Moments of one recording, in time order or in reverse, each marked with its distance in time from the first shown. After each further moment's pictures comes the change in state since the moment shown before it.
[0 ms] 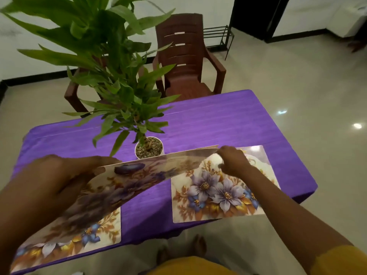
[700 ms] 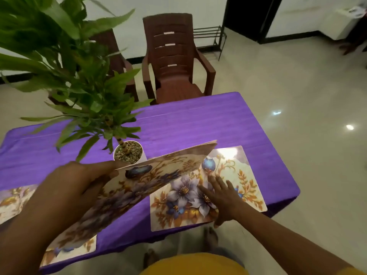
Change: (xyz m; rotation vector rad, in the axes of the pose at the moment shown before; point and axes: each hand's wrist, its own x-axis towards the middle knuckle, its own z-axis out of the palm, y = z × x) left_hand 0.047 0.105 0.027 -0.117 0.095 0.027; right_hand -0.065 0.045 0.093 -0.240 -0.276 -0.211
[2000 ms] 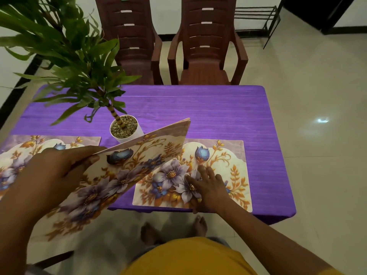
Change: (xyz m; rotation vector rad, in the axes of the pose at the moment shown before) left_hand -0.023 0.085 0.042 0.061 0.184 -0.388; right_hand 0.012 0.040 0.008 0.024 0.146 -0.195
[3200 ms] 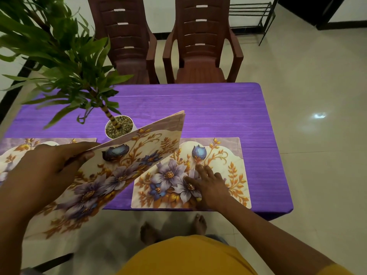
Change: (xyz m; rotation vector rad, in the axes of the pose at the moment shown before) left_hand 0.013 -0.005 0.007 -0.051 0.010 -0.003; right_hand -0.002 0.012 0.006 0.024 0.036 -0.034
